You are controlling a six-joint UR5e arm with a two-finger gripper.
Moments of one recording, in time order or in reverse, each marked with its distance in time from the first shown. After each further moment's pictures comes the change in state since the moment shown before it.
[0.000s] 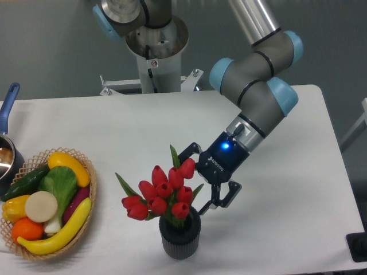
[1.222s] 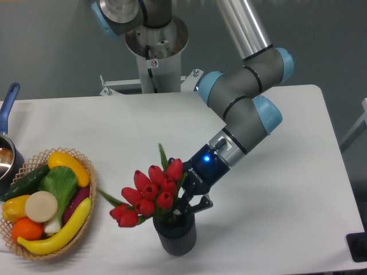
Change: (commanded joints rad) arm -0.043 -0.015 0.026 0.000 0.000 -0.002
